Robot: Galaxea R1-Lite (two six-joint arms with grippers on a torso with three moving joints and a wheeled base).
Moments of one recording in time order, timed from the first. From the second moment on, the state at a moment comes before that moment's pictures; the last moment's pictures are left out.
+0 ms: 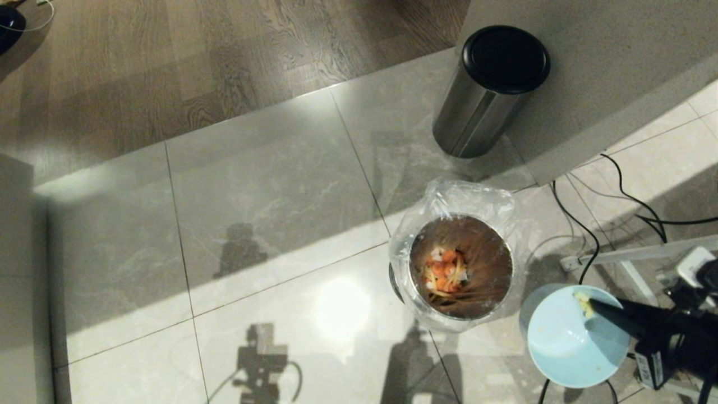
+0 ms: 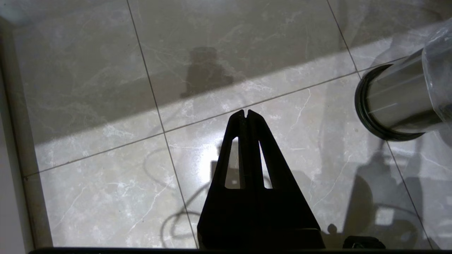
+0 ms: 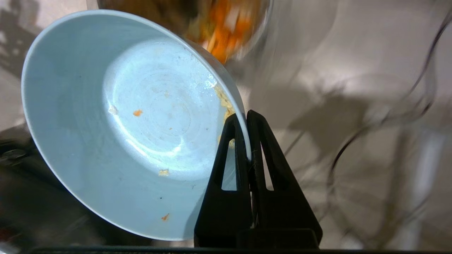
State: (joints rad) left arm 0.00 0.00 0.00 -0.01 0.02 -0.06; right arm 0.25 1.12 -0.26 -0.50 0.07 -0.33
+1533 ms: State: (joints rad) left arm 0.00 0.00 0.00 -0.01 0.02 -0.06; right arm -0.01 0.42 0.00 -0.05 0.00 -0.07
